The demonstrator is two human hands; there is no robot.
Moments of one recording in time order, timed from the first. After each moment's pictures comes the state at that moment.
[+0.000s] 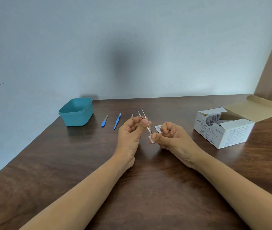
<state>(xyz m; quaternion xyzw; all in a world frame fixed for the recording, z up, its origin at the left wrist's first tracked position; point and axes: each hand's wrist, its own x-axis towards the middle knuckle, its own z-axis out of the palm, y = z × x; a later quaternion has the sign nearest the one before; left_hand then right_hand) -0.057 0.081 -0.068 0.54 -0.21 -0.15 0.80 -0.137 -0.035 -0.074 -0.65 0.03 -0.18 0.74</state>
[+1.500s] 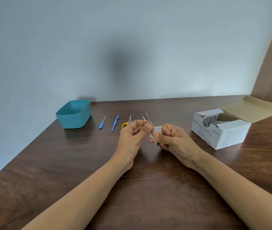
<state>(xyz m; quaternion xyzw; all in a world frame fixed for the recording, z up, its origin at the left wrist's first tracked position) -0.060 0.080 -0.068 0.57 -0.29 -0.16 0.75 -0.141 -0.041 -0.071 -0.62 0.03 -0.17 0.77</state>
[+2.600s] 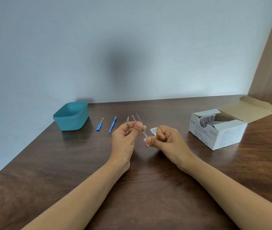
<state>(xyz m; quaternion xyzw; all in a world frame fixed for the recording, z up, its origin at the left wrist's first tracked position) -0.058 0.078 -0.070 0.57 -0.21 -0.10 0.78 -0.132 -0.039 -0.088 -0.76 0.02 -0.27 0.60</state>
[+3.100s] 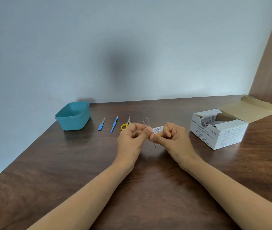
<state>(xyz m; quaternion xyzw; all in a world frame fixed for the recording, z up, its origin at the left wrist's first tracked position) -0.059 0.076 -0.078 0.63 -0.27 -0.08 0.72 -0.133 -0.042 -0.085 -0.71 0.05 -0.33 0.62</state>
